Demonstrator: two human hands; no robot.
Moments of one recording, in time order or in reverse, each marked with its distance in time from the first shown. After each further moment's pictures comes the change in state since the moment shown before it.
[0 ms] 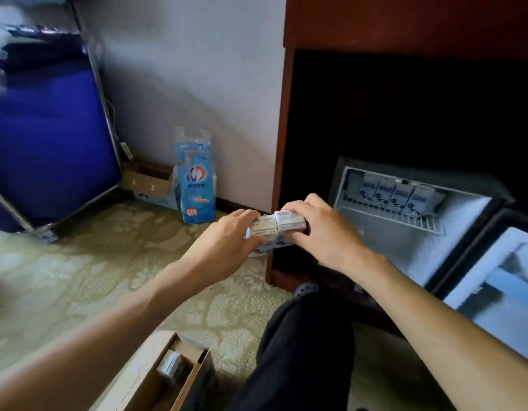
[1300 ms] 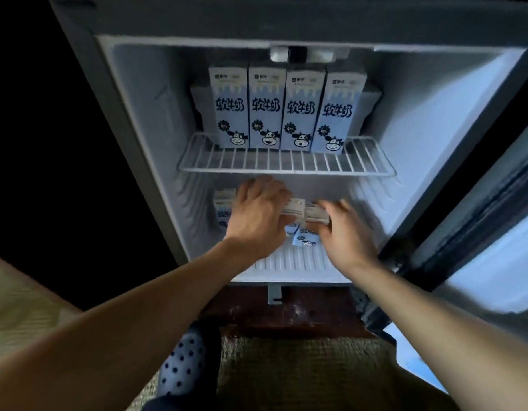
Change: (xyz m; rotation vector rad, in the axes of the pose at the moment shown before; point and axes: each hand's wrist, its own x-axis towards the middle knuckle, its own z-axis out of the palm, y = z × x) left_hand 0.330 0.046 0.491 0.171 -0.026 0.490; right_hand -0.032 0.485 0.161 -0.126 0.235 0.745
